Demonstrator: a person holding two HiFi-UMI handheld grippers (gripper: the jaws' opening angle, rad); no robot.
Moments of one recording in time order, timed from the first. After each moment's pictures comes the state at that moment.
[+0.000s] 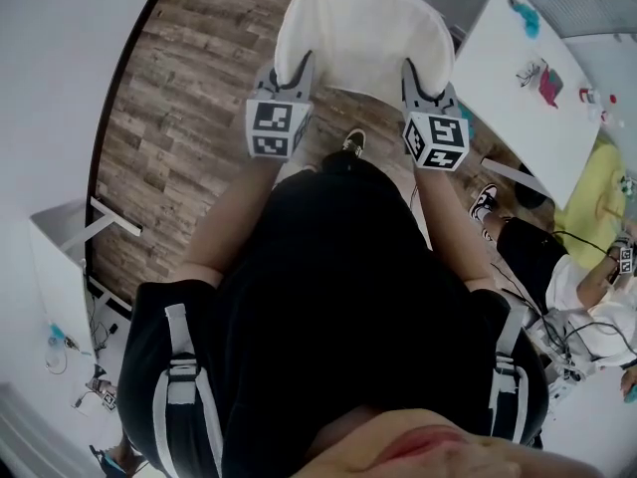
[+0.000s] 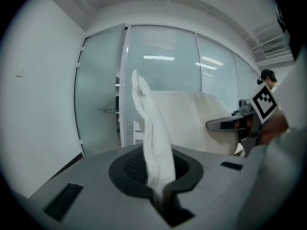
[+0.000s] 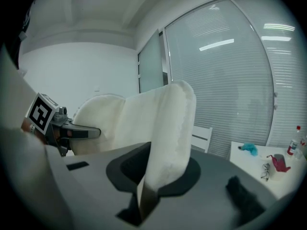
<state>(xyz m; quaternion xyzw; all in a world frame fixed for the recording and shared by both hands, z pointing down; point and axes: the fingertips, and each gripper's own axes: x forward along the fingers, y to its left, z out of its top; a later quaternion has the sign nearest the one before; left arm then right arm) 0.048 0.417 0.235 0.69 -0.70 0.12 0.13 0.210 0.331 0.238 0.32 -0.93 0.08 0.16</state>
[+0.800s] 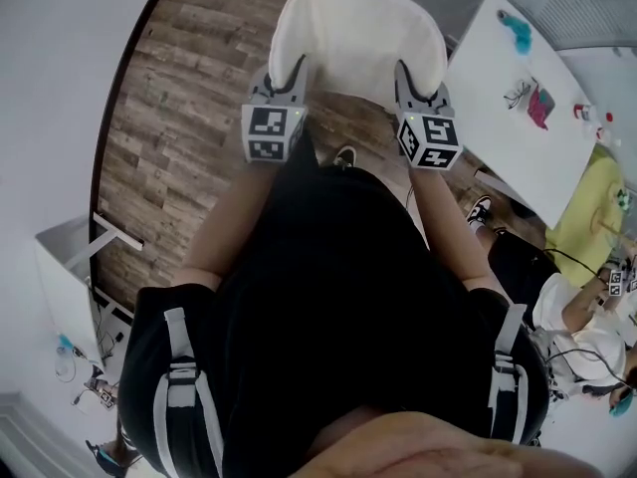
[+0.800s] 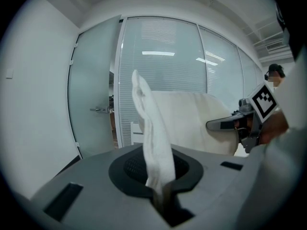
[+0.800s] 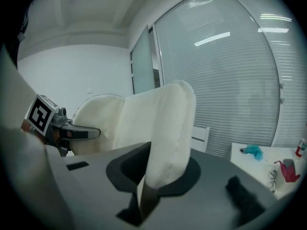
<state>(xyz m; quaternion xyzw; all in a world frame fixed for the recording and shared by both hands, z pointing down) 0.051 0.290 0.245 0.69 -0.70 0.14 0.14 0.212 0.204 0.254 0.32 -0.93 0.11 0.16</state>
